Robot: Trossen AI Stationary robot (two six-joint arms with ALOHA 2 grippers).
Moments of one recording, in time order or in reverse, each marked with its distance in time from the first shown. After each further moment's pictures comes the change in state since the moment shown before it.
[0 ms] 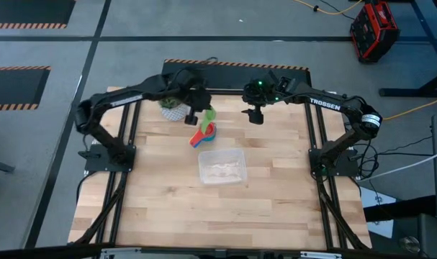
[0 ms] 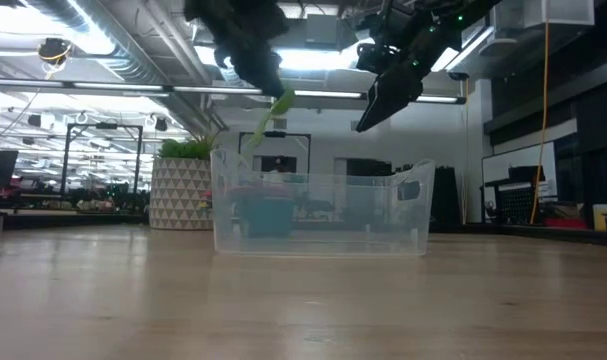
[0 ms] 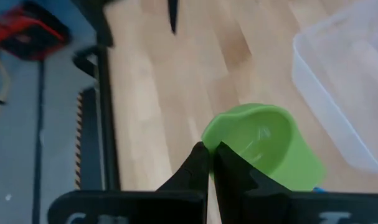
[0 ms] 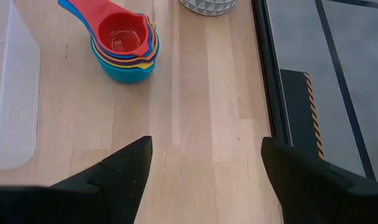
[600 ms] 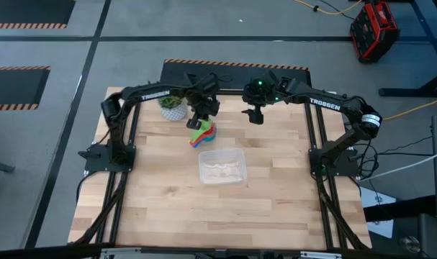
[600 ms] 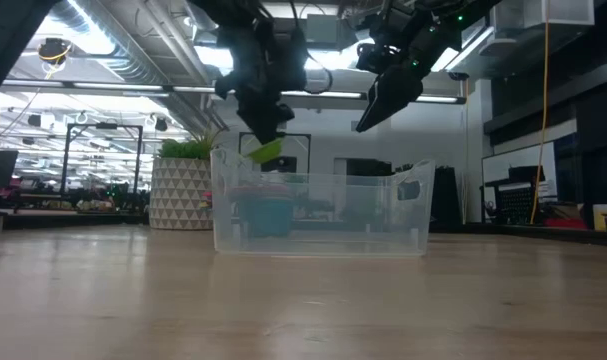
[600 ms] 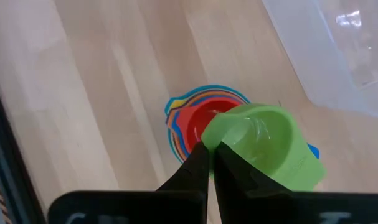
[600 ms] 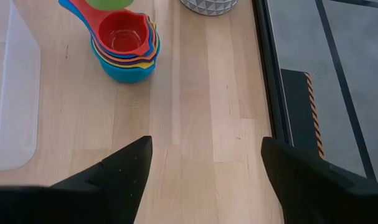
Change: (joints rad) left arm 0.000 0.316 0.228 -0.375 -0.001 0.052; right arm 0.000 0.000 0.000 -0.002 -0.001 0.000
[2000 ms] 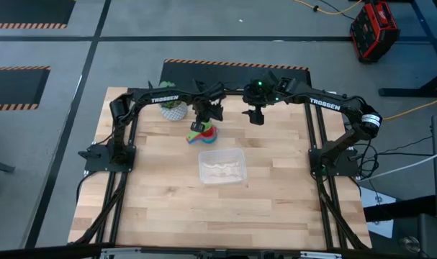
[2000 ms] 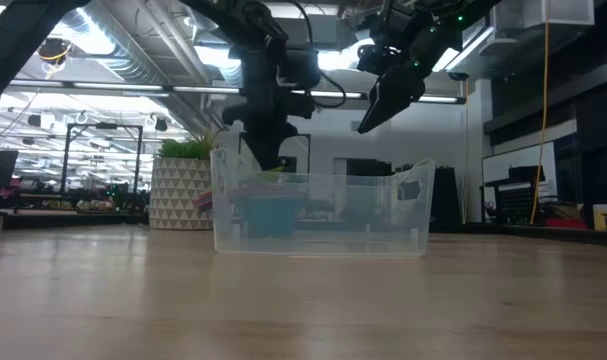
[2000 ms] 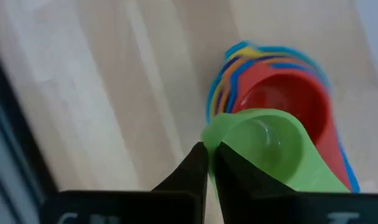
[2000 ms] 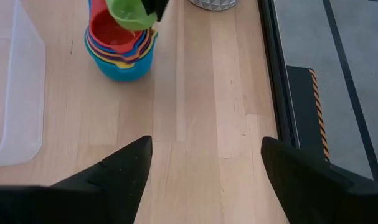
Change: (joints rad) left arm -0.045 0.088 0.000 0.033 -0.195 -0.038; right arm 0.000 0.000 -0.002 -0.018 -0.007 0.003
